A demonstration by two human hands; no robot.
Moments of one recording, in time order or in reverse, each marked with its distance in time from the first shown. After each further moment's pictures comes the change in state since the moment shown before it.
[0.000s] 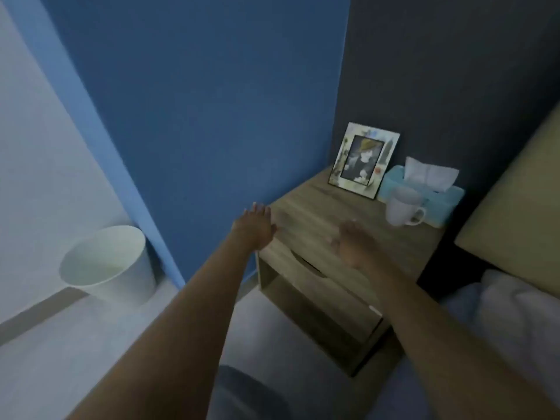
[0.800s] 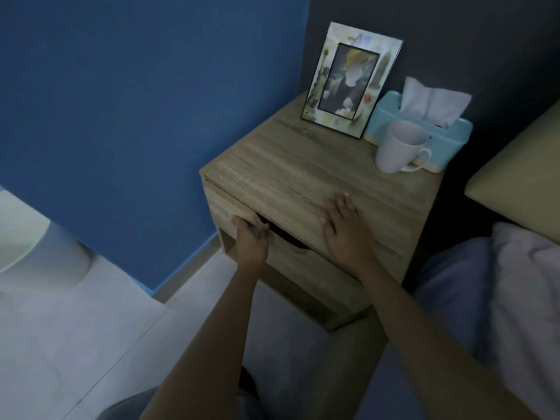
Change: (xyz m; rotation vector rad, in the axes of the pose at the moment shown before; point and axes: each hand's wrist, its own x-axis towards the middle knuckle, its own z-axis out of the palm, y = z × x) left_hand 0.057 0.047 0.193 -1.145 0.146 -0.381; right_hand 0.056 0.067 0.123 0.075 0.197 0.027
